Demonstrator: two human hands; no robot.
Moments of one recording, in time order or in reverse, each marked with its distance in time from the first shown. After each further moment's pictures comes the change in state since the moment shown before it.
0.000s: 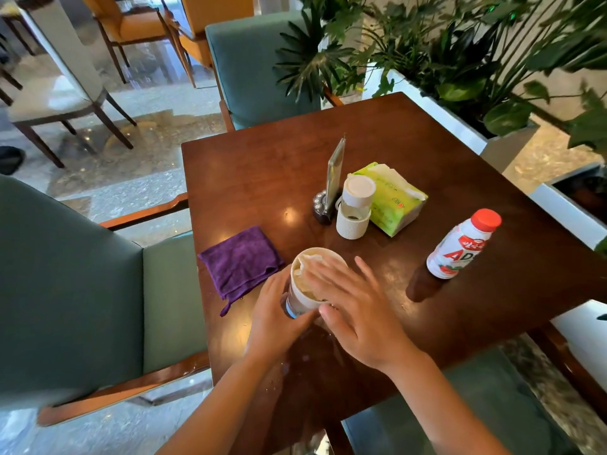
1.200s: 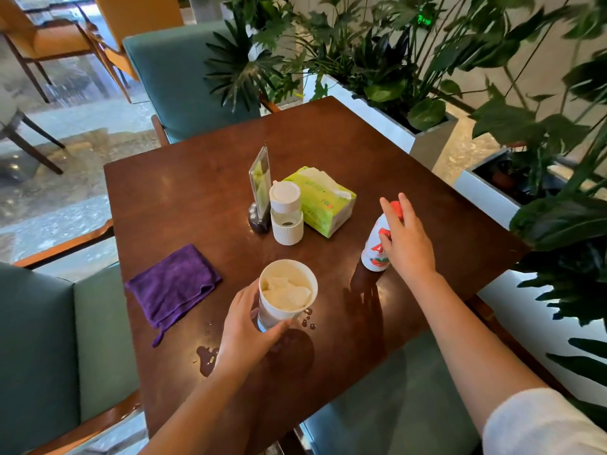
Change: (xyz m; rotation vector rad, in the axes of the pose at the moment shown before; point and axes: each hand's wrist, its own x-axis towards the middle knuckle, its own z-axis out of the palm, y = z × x) left_hand 0.005 0.013 0.059 0.046 -0.101 0.009; right_hand -0.025 0.209 -0.082 -0.531 0.231 0.630
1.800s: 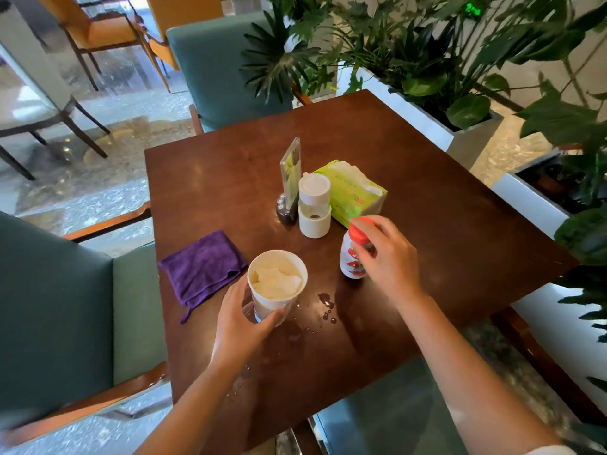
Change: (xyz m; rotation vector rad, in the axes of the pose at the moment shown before) left_hand -0.016 -0.014 -0.029 -0.025 0.157 -0.168; right_hand -0.035 -0.082 -0.009 0.402 0.218 -0.332
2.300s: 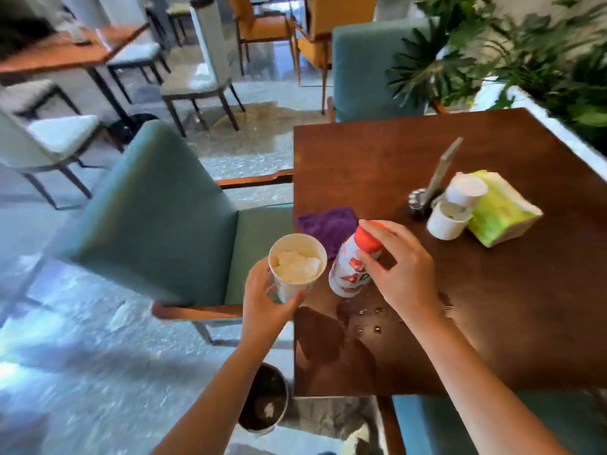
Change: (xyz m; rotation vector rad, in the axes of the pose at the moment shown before) left_hand -0.085 -0.049 -0.150 -0.086 0.384 -0.036; right_hand -0.036 -0.220 0.035 0.422 -0.089 -0.193
